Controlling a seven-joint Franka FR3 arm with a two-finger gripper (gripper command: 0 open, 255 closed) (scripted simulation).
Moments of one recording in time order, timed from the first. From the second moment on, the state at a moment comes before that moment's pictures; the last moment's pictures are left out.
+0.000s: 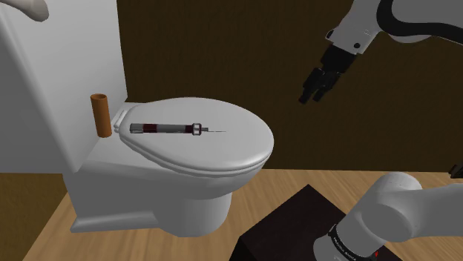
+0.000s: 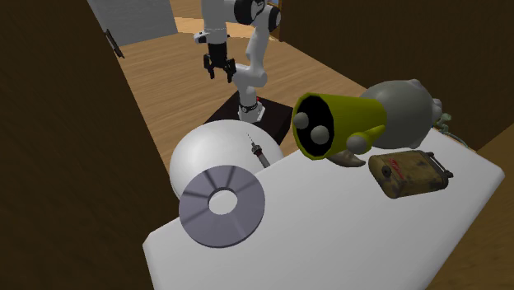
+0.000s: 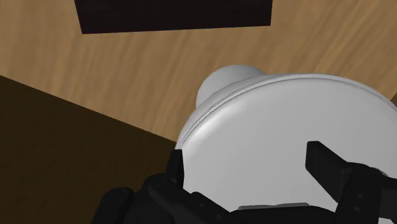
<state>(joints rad) 0.02 -0.82 0.06 -2.26 0.10 1.58 0.04</state>
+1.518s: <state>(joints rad) 0.12 -0.05 0.43 -1.75 -0.09 1.66 0.21</state>
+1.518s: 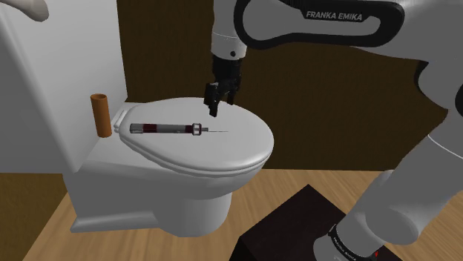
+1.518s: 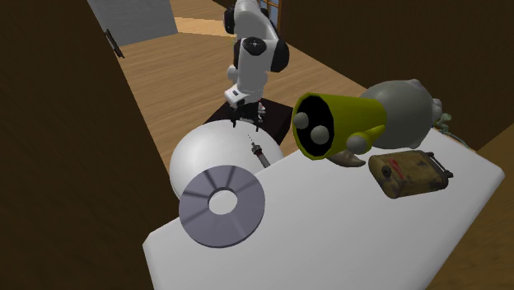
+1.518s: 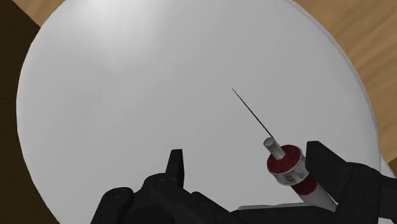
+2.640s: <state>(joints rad) 0.21 0.21 0.49 -1.63 -0.23 1.70 0.30</state>
